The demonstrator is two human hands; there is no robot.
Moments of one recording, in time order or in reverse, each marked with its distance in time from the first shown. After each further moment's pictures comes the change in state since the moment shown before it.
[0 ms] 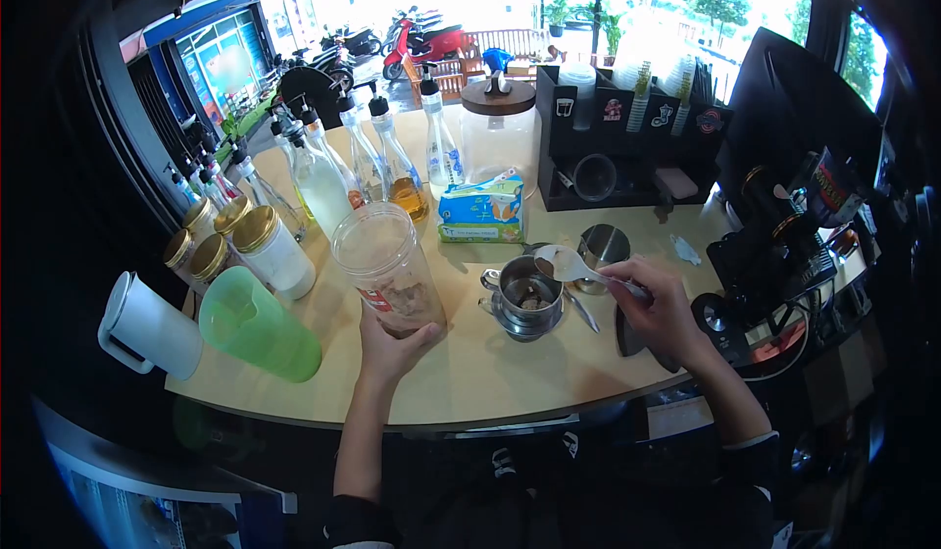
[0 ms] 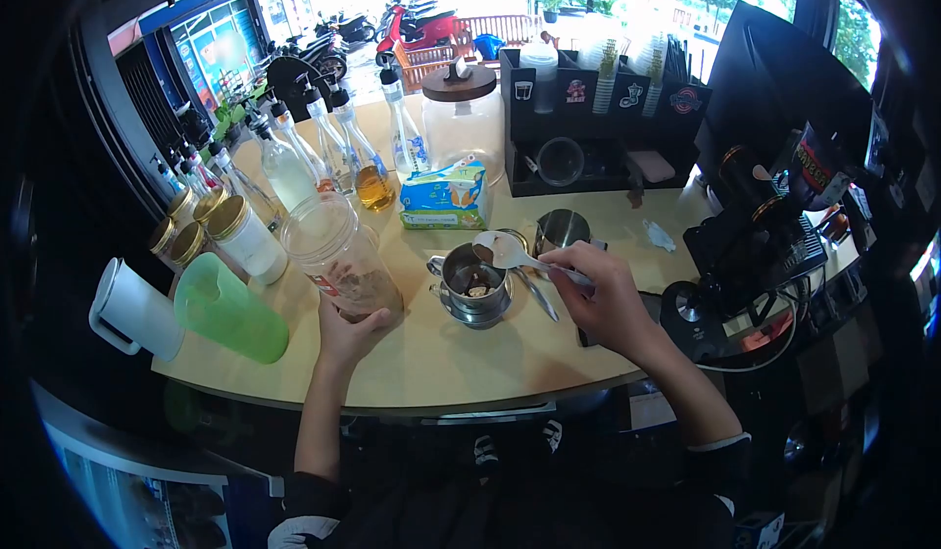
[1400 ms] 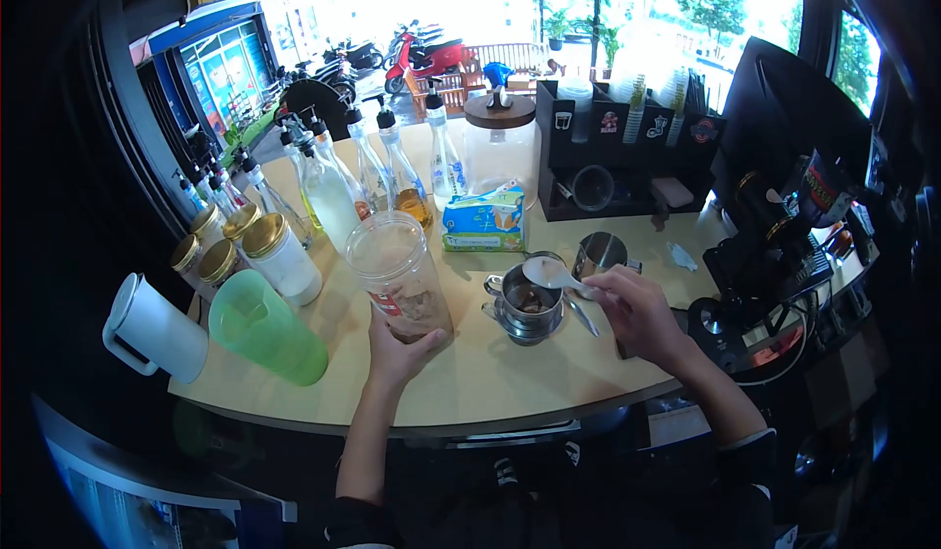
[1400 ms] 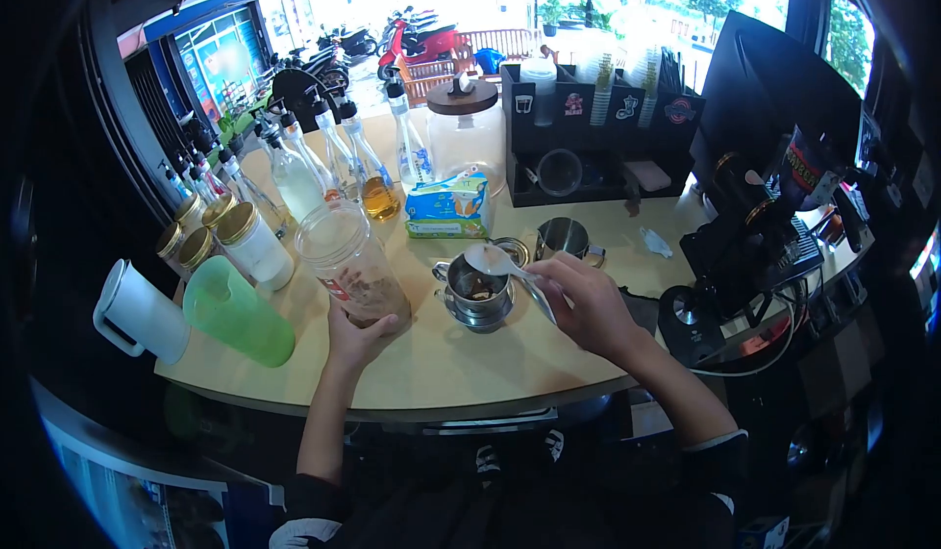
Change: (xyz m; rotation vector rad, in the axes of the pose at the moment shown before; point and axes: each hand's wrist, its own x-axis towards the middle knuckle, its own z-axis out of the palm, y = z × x) left_hand -0.002 -0.001 0.000 0.001 0.003 0.060; right_hand -0.004 0.011 0.015 -0.122 -0.048 -0.115
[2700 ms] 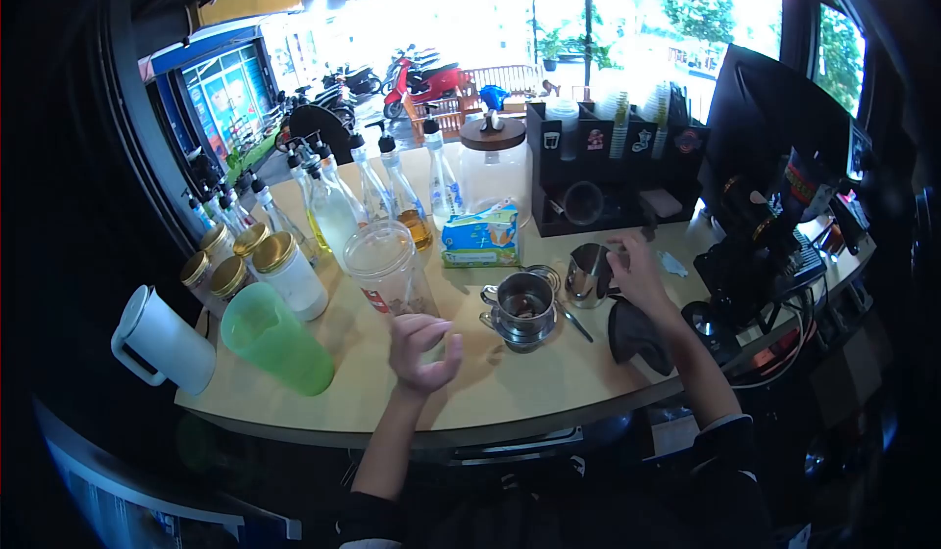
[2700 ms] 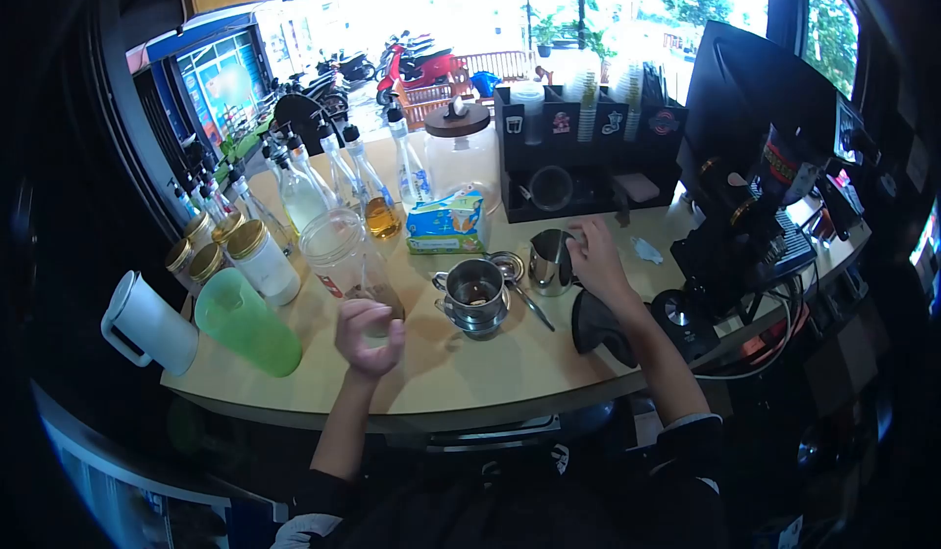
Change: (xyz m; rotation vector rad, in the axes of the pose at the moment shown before) left_hand -0.004 0.036 0.031 0.502 0.207 0.934; right_hand 0.014 0.102 0.018 0.037 0.304 0.308
